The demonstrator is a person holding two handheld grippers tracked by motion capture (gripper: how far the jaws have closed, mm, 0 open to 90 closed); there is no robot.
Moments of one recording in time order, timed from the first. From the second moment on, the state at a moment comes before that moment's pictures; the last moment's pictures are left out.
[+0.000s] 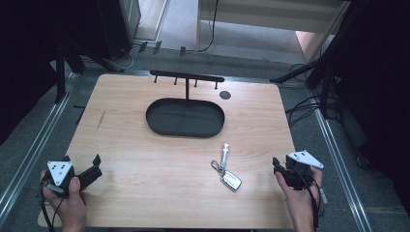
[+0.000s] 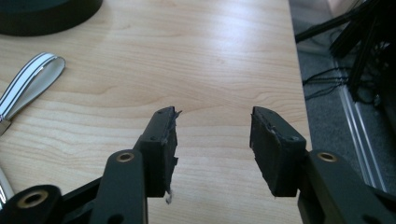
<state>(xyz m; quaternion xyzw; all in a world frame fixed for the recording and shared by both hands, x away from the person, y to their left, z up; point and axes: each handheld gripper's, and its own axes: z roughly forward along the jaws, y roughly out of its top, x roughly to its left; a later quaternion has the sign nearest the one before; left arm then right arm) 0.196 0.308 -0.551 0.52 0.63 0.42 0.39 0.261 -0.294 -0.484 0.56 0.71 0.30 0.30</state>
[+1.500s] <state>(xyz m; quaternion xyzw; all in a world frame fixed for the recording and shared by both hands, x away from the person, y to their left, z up) 0.197 0.309 -0.551 0.52 0.63 0.41 0.39 0.341 -0.181 -0.467 0.61 0.78 0.11 0.05</state>
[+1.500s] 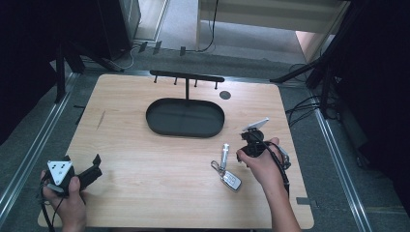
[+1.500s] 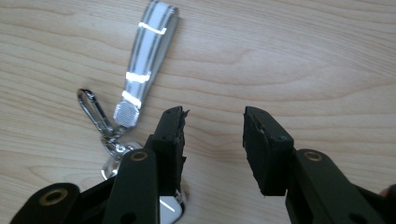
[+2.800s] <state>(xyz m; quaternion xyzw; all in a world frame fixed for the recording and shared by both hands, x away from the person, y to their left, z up) 0.198 0.309 -0.551 0.53 0.63 0.41 0.39 0.357 -0.125 -0.503 0.62 0.78 0.09 0.03</state>
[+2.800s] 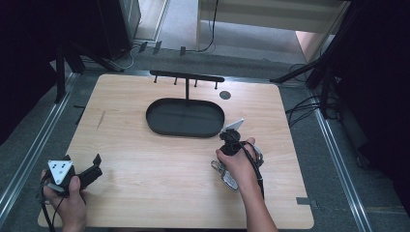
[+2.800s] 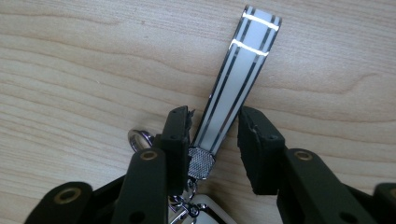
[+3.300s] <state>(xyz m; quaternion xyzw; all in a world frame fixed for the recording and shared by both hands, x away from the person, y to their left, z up) 0.198 0.309 -0.551 0.53 0.63 0.41 0.39 0.355 -0.121 -0.506 0.61 0.78 0.10 0.04</state>
